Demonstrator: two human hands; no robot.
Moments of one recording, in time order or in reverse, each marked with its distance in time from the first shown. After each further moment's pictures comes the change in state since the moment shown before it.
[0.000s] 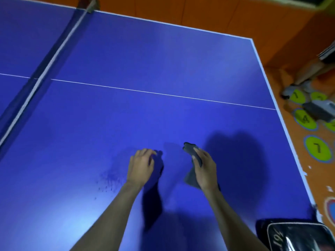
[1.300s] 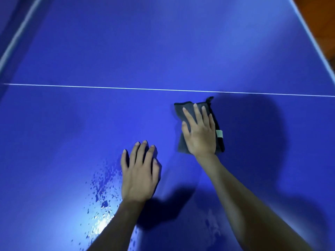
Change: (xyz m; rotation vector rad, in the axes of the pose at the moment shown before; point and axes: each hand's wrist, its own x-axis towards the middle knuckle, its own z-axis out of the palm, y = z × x) left_hand 0.124 -0.070 0.058 0.361 0.092 0.065; right_hand 0.236 -0.012 0.165 -0.592 0.102 -0.305
